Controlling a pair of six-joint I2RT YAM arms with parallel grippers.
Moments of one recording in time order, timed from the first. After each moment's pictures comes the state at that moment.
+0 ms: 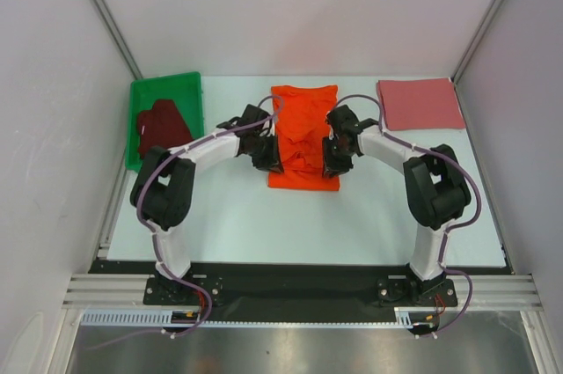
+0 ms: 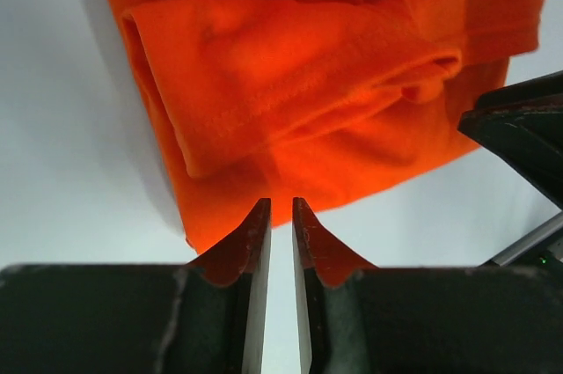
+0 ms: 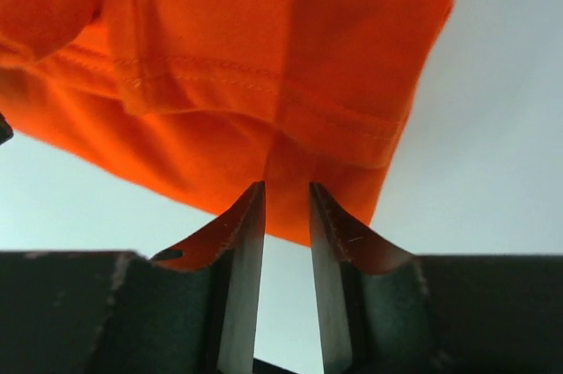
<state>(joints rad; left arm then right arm) -0.47 1.87 1.30 -0.47 0.32 -0.47 0.47 1.89 1.35 -0.63 -0.17 0.40</state>
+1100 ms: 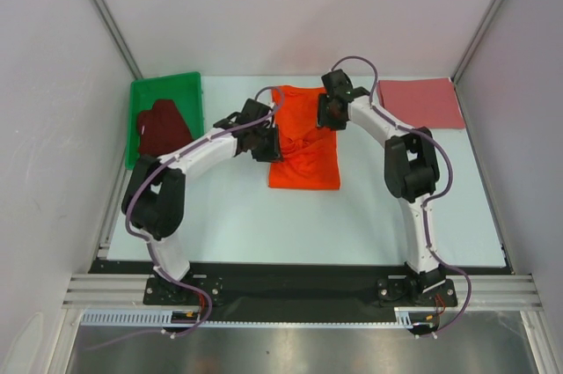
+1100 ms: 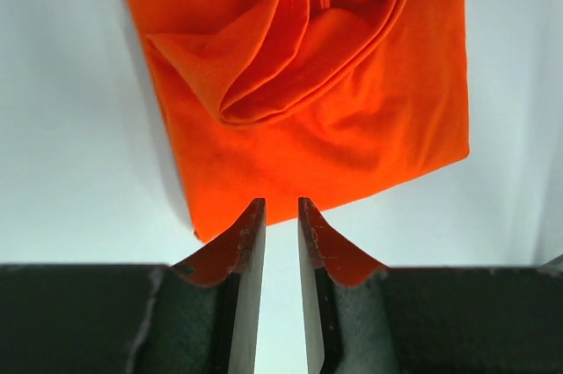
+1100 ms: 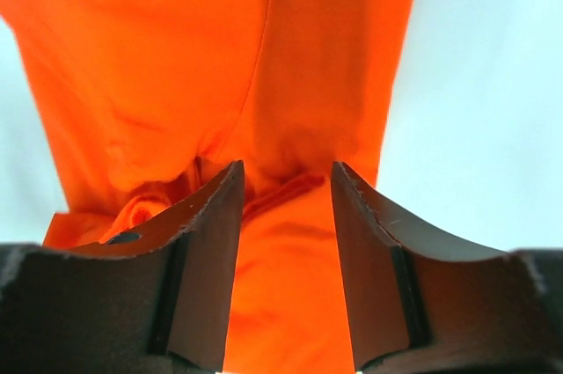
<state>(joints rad) -0.51 1.79 1.32 -0.48 0.17 -0.48 0.41 2.25 1.91 -0.62 0.06 0.42</state>
